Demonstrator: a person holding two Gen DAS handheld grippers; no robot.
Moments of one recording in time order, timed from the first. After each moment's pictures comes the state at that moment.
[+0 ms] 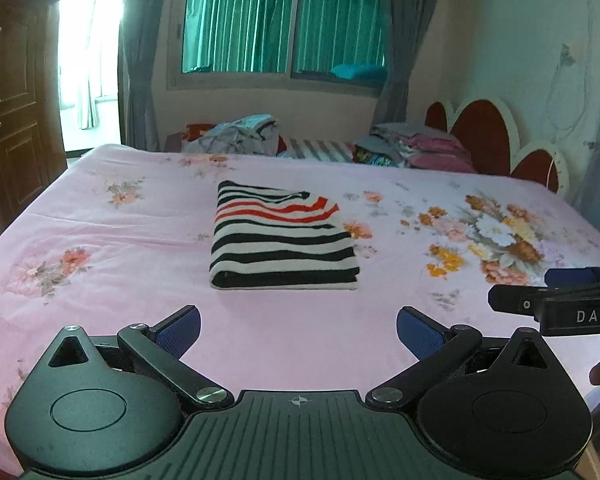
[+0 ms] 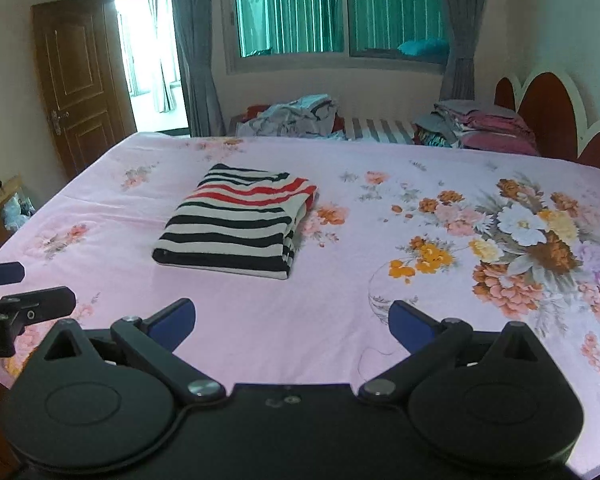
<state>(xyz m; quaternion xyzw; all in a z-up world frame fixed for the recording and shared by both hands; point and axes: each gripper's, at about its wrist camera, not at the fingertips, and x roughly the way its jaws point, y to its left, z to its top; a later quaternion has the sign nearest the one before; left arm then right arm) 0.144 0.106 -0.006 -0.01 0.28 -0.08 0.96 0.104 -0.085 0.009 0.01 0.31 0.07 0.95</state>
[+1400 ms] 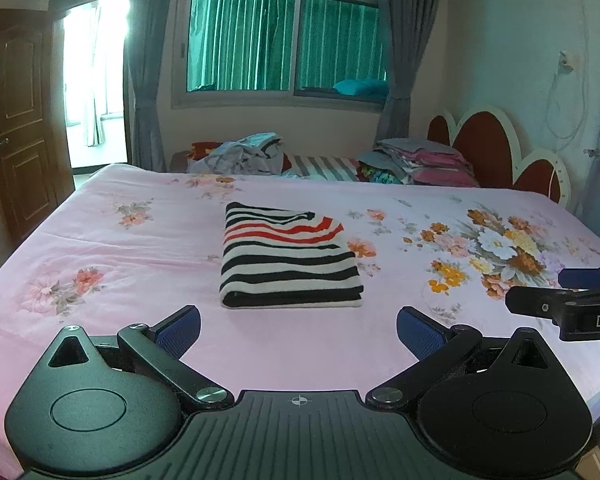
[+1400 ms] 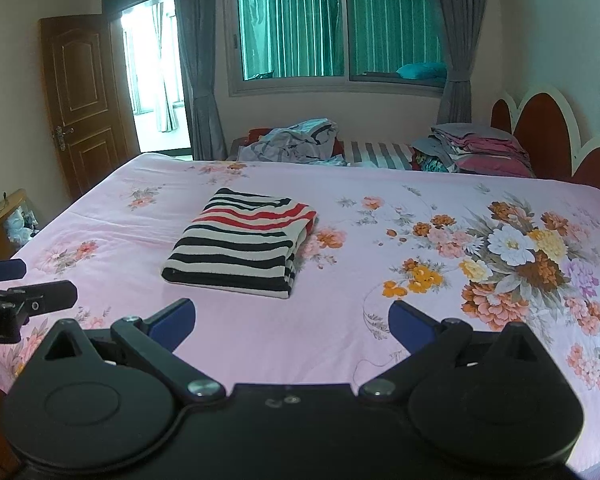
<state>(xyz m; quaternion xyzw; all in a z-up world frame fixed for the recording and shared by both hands) 0.136 0.104 0.013 0.00 0.26 -0.07 0.96 0.086 -0.083 0.027 0.01 0.28 0.06 0.96</state>
